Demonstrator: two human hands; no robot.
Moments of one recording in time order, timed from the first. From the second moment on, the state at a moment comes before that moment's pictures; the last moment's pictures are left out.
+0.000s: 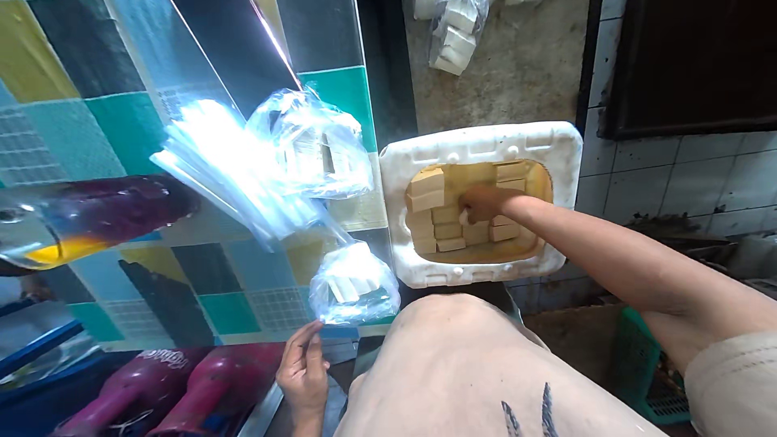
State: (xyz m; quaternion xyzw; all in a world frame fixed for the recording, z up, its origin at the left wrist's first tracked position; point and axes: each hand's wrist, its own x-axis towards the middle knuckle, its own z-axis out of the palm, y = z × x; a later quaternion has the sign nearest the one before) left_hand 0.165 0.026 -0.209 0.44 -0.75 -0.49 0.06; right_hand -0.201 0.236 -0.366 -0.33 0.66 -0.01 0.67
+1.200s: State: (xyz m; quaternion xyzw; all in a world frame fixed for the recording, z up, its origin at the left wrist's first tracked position) left_hand 0.173 0.017 -0.206 0.44 -0.74 -0.50 0.08; right_hand -0.150 0.221 -0.390 -0.17 0.75 -0.22 0.60
